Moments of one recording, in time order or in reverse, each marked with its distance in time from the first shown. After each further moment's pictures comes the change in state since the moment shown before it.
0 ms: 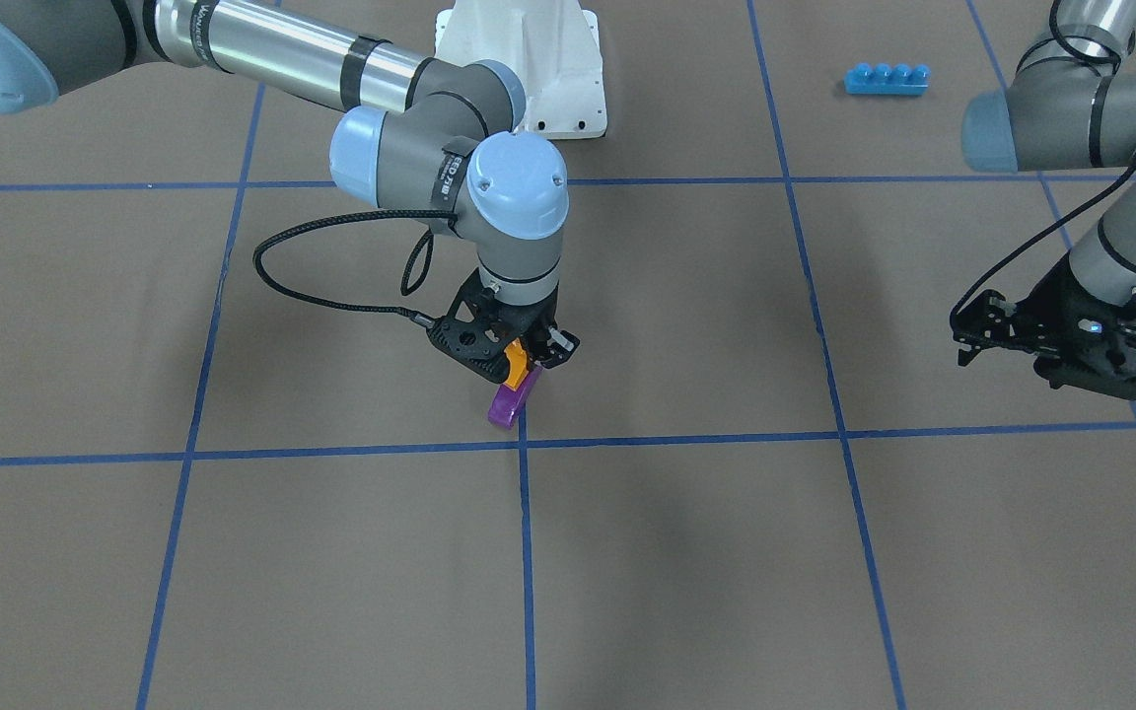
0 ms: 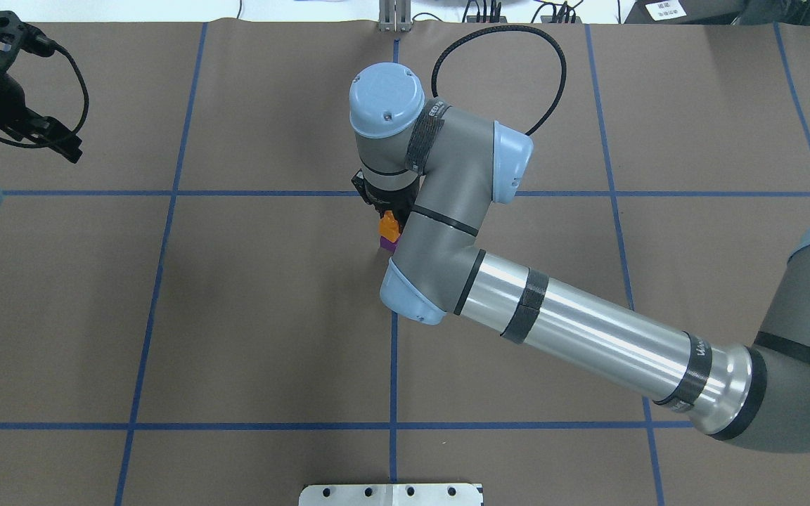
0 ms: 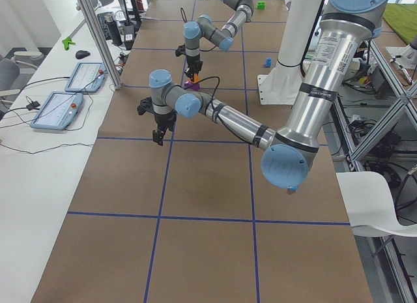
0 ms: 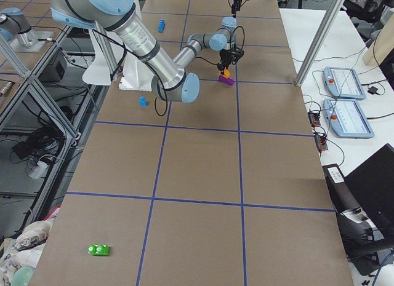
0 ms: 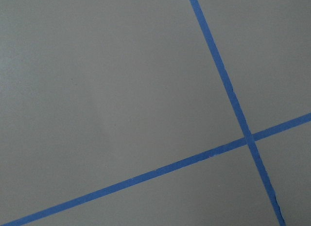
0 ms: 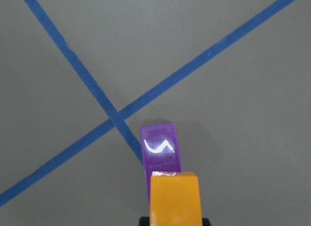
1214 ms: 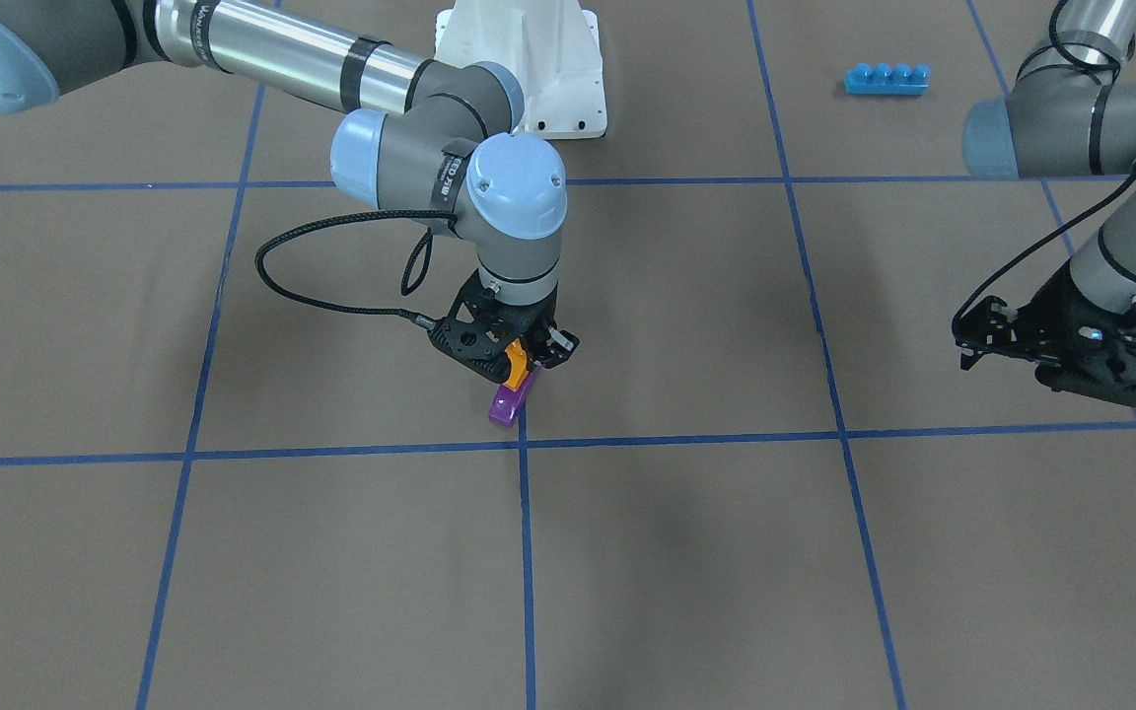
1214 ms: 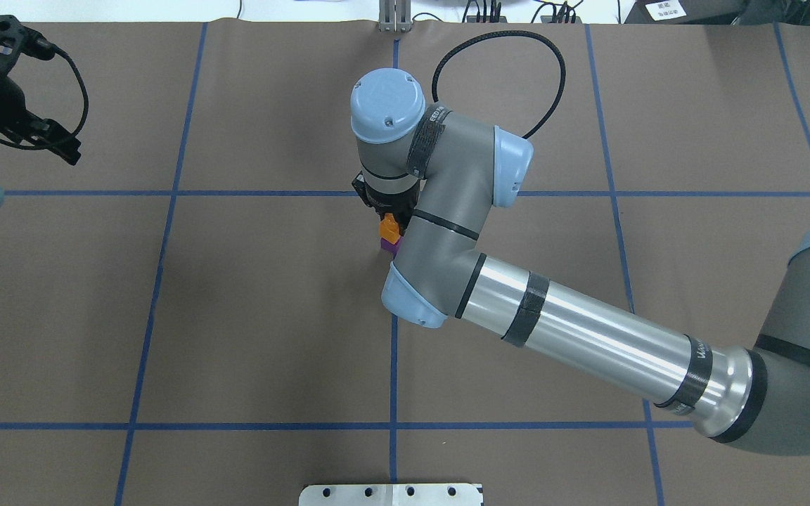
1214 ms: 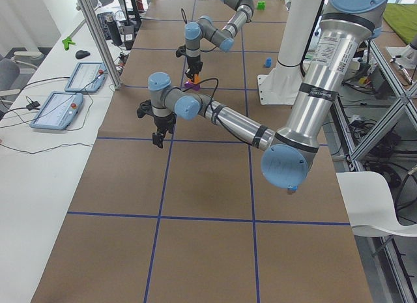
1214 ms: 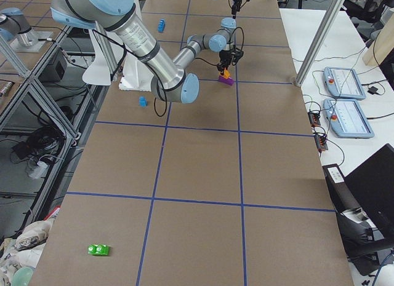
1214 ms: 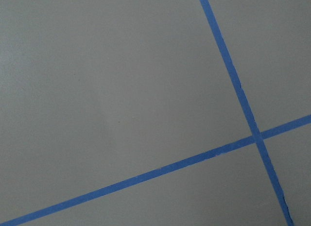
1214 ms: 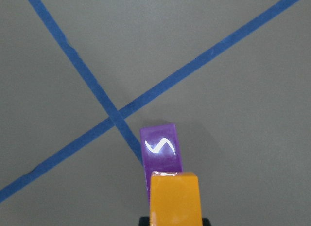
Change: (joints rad) left arm 0.000 0.000 0.022 -0.003 0.002 0.002; right arm -0.006 -0.006 -0.001 0.013 -0.009 -0.011
